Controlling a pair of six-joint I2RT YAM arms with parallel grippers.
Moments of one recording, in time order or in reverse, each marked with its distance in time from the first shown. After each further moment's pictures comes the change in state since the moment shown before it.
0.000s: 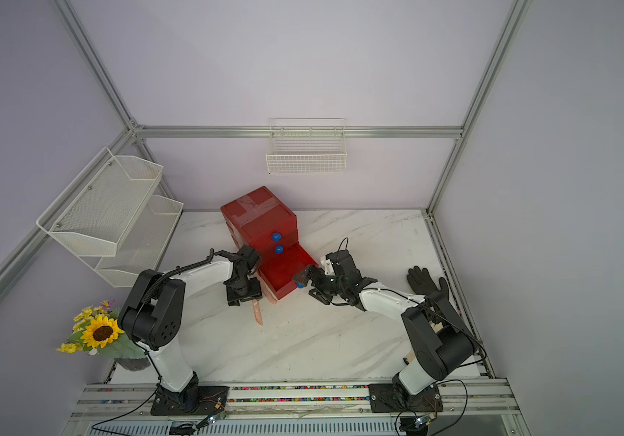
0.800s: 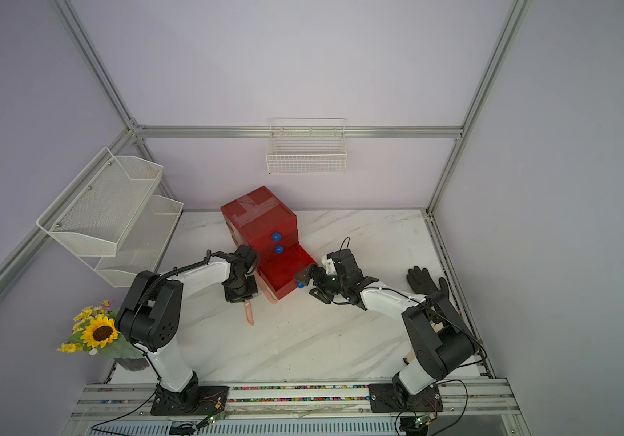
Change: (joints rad) left arm 0.016 -0.011 -0.022 0.044 -0.031 -0.026; right arm -0.023 0.000 -0.001 0.000 -0.029 -0.001
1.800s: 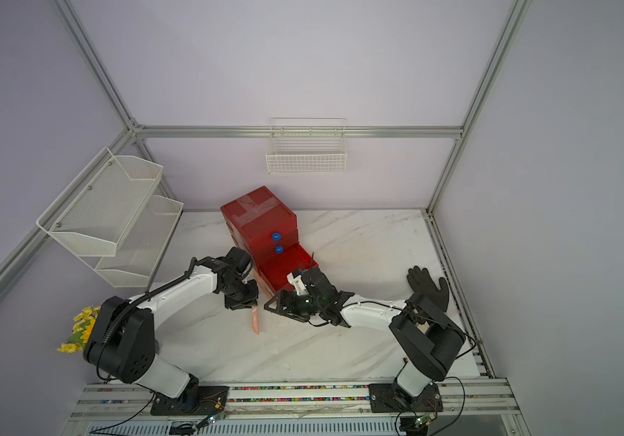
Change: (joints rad) left arm -0.047 -0.279 -0.079 -0.072 0.266 0.026; right arm 0.314 0.047 -0.007 0.108 0.047 -0.076
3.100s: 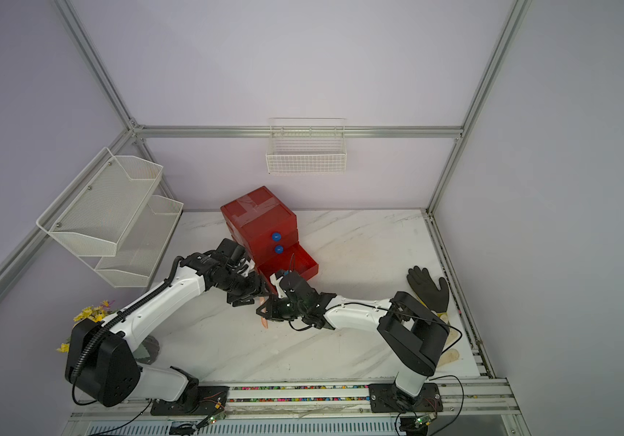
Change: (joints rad) left arm -0.021 -0.086 0.124 -0.071 0.172 0.009; right arm 0.123 0.076 0.144 -0.053 0.169 -0.013
